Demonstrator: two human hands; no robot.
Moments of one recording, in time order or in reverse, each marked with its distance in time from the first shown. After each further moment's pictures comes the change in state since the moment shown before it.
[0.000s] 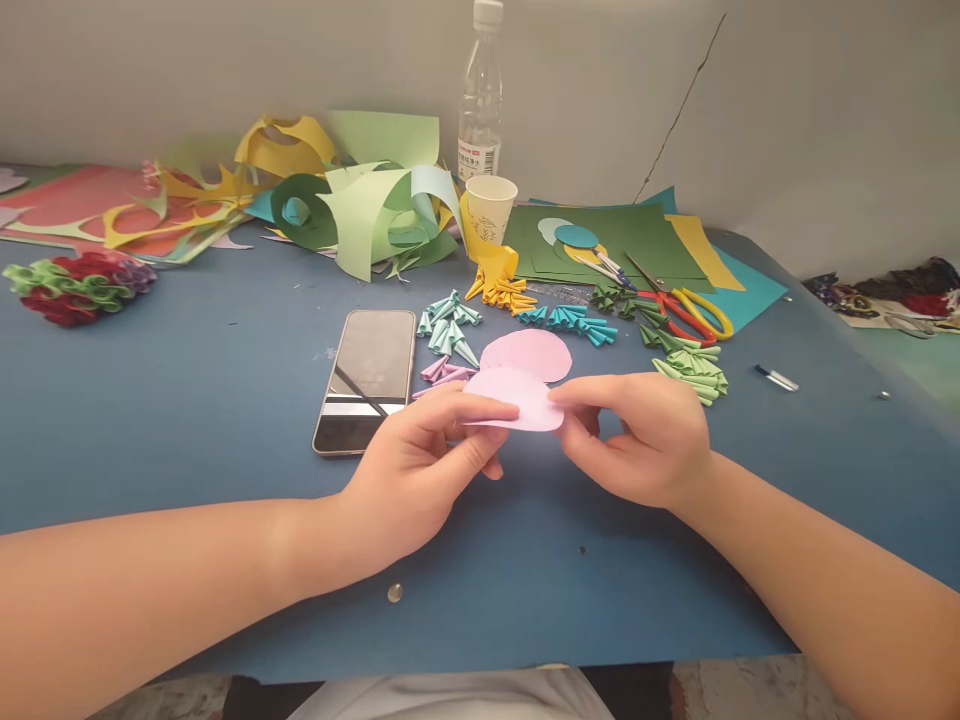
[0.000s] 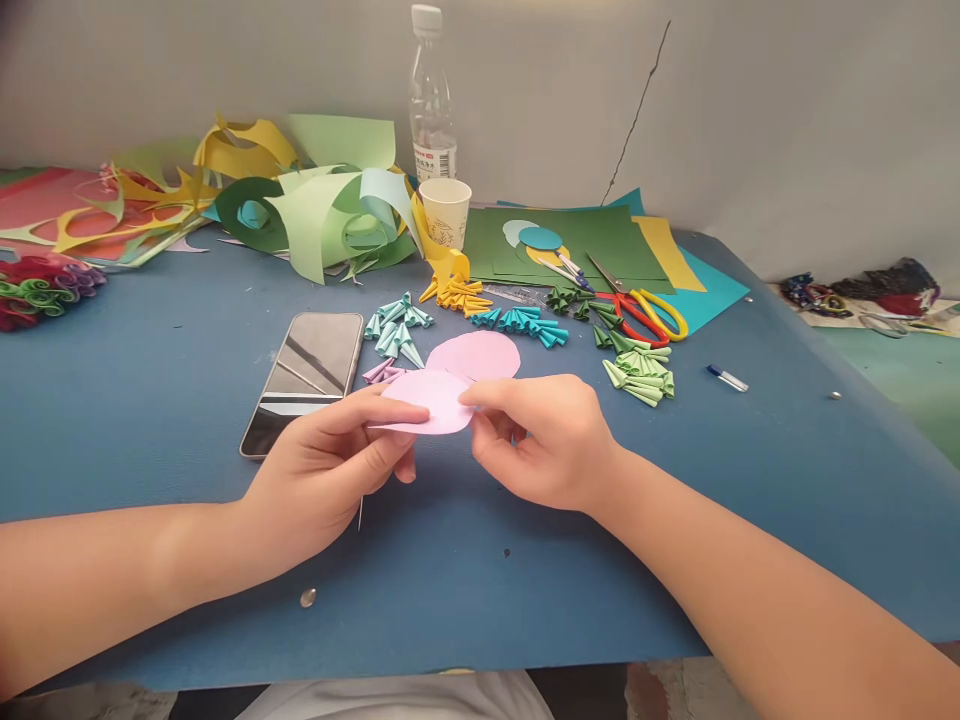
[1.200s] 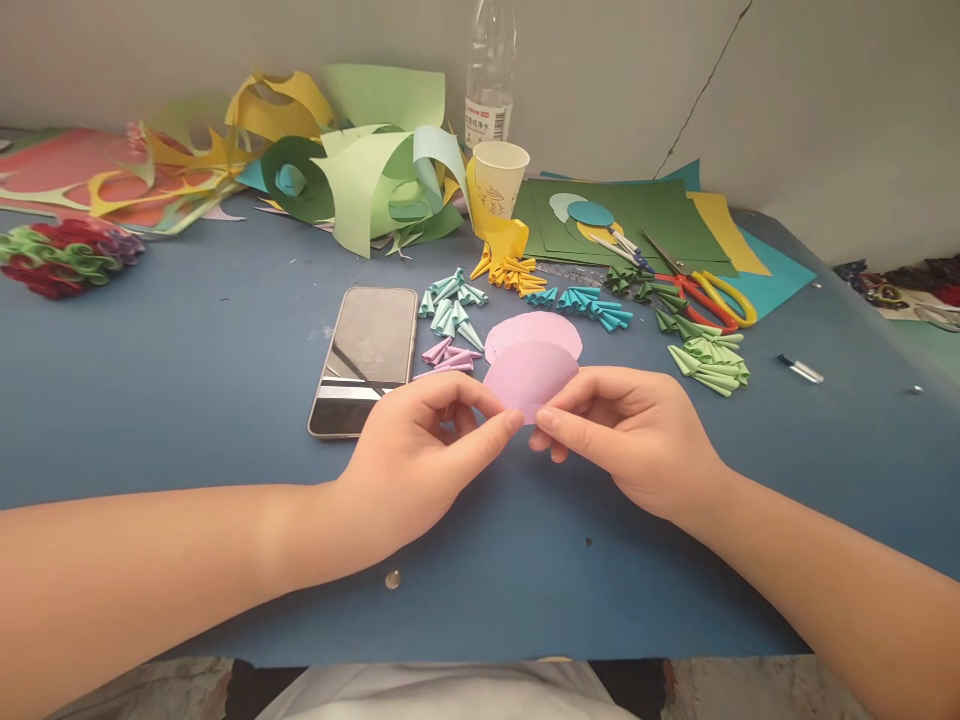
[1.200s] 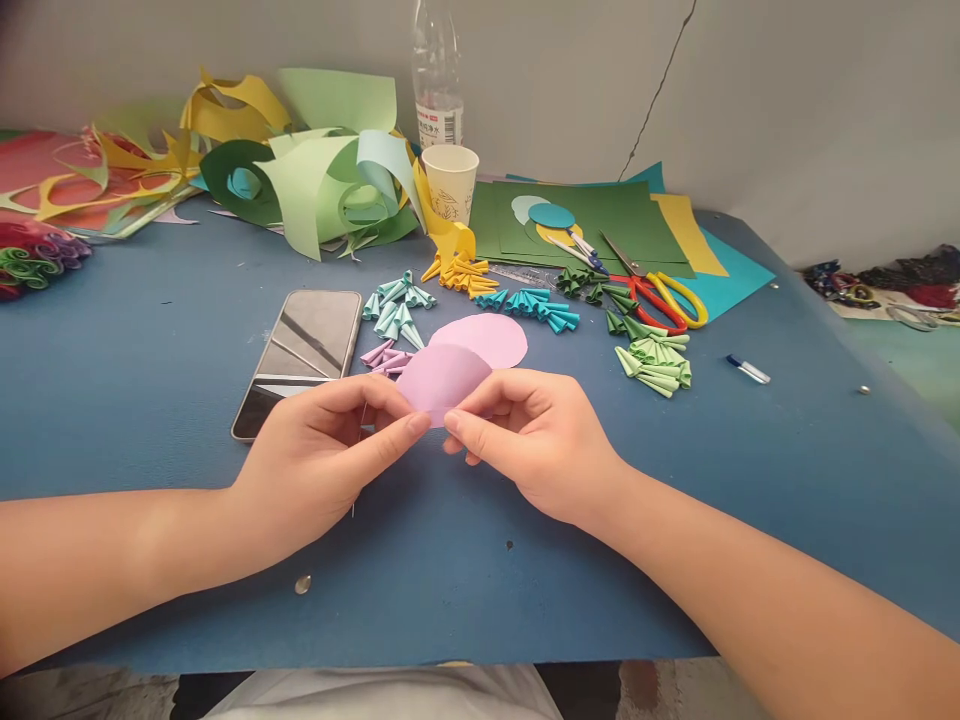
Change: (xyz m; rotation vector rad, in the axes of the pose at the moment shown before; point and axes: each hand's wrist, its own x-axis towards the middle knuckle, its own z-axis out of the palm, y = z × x) left_hand 0.002 0.001 0.003 0.339 0.109 -0.010; right_hand -0.002 -0.020 0.012 0.829 -0.119 0.621
